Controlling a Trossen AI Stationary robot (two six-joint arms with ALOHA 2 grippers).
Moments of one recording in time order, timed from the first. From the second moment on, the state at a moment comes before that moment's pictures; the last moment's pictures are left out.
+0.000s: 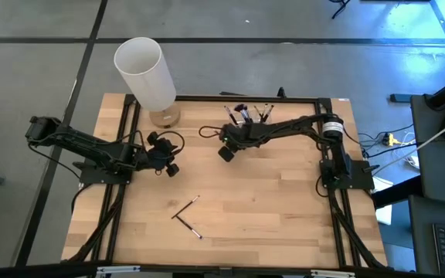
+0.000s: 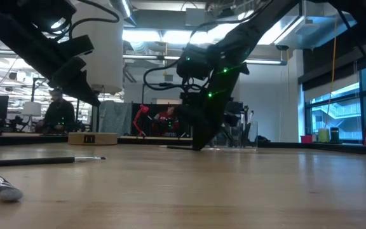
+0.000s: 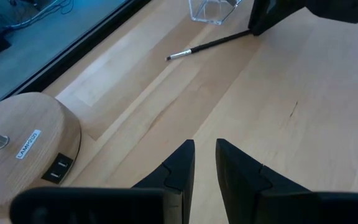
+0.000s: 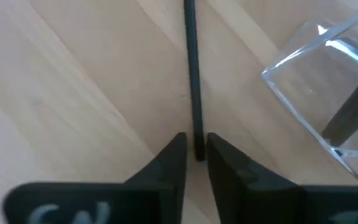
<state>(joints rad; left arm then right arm) -0.15 0.96 0.38 -0.24 -0.69 -0.46 -0.21 2.02 1.31 -0.40 0.25 0.44</state>
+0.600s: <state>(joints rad) -0.15 0.96 0.38 -0.24 -0.68 -0.46 0.00 2.02 1.29 -0.66 -0.04 0.60</state>
